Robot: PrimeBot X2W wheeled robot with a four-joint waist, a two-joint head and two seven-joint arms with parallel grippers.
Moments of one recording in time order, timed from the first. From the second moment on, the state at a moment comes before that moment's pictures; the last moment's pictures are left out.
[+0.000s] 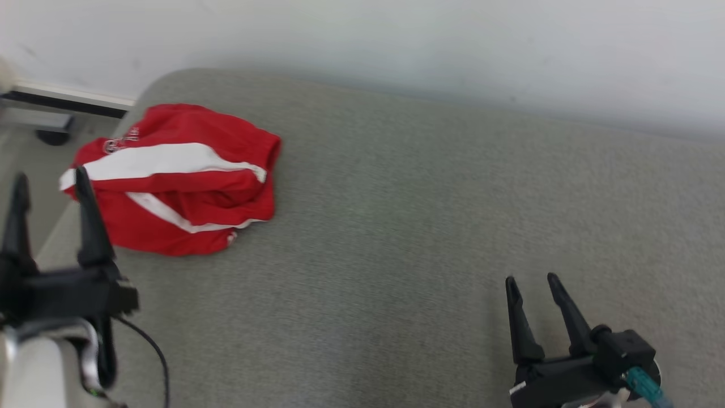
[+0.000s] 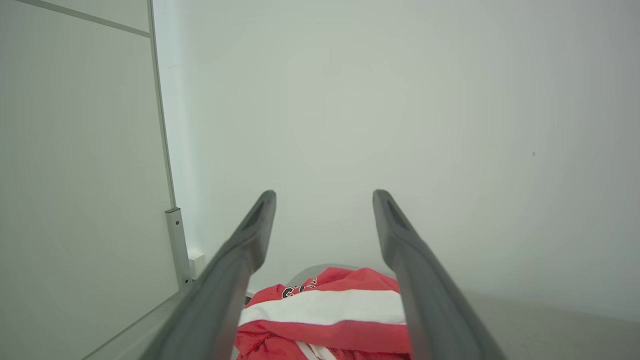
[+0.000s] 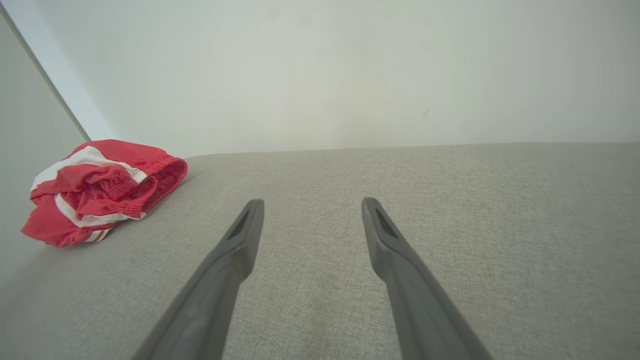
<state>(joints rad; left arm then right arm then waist) -0.35 0.11 0.21 0.17 -0.15 -0.11 -0.26 -0.07 -0.05 0.06 0.21 0.18 0.13 -0.26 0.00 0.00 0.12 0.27</state>
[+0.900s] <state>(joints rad) -0.83 0.48 0.01 0.79 -0.42 -0.13 0.09 -0.18 -0.05 0.03 0.18 0.20 0.13 -0.26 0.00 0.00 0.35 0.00</state>
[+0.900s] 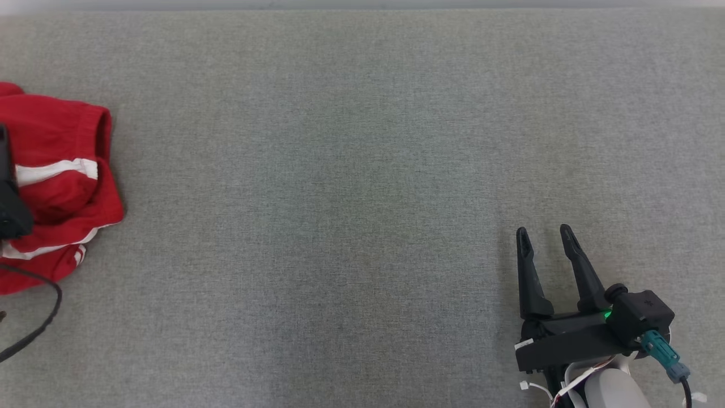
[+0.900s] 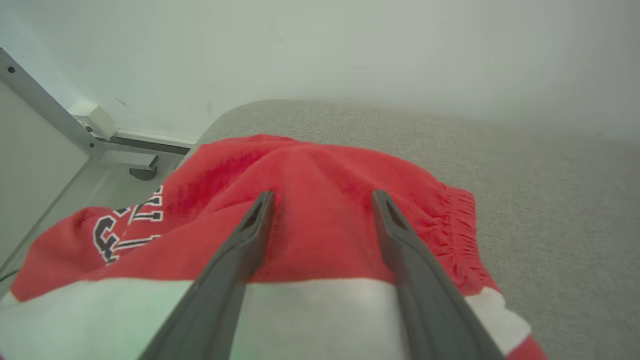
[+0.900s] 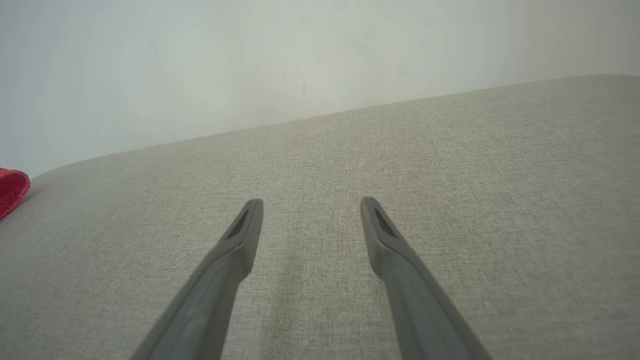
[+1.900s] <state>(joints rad) -0.92 0.51 -0.07 0.75 -0.37 -0.09 -0.05 -0.12 -0.05 0.03 0.19 0.19 0.13 -0.26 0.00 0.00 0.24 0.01</state>
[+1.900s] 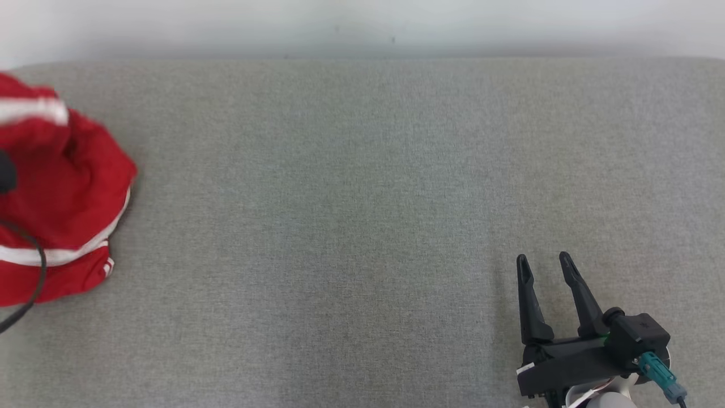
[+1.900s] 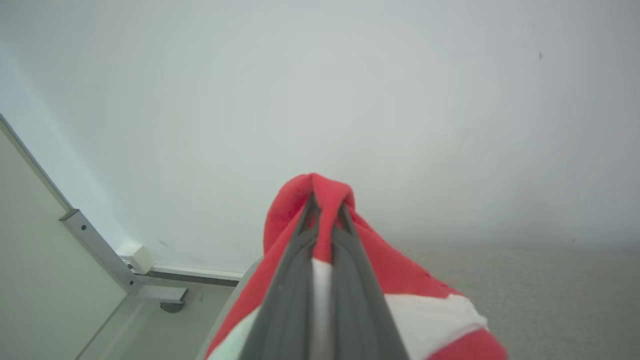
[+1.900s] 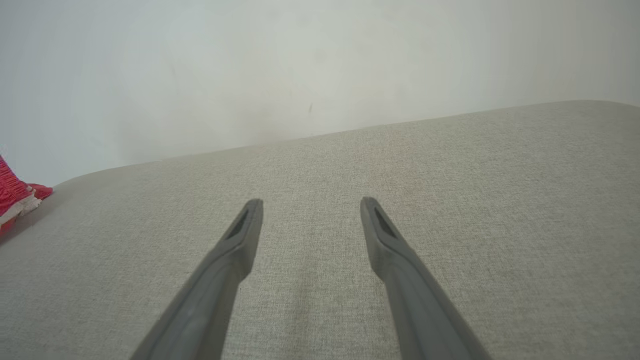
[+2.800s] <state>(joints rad) -0.94 0.22 -0.29 0.11 -0.46 -0.07 0.07 -0.10 -0.05 0.05 0.20 0.25 0.13 -0.26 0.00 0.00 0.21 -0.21</state>
